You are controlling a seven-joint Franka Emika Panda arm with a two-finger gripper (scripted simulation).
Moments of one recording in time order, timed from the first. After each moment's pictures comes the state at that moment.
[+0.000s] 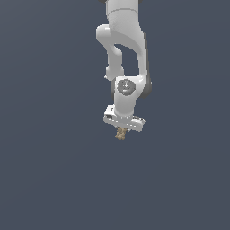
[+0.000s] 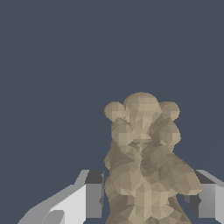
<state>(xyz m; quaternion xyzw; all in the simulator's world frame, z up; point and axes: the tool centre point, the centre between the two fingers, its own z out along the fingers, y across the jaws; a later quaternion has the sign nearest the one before) -0.037 0.040 0.058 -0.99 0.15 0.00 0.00</state>
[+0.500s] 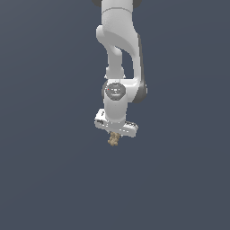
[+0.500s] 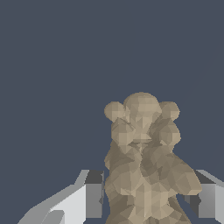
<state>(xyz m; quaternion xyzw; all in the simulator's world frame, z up) 0.001 0.002 0.071 -0.99 0.15 0.00 0.00</state>
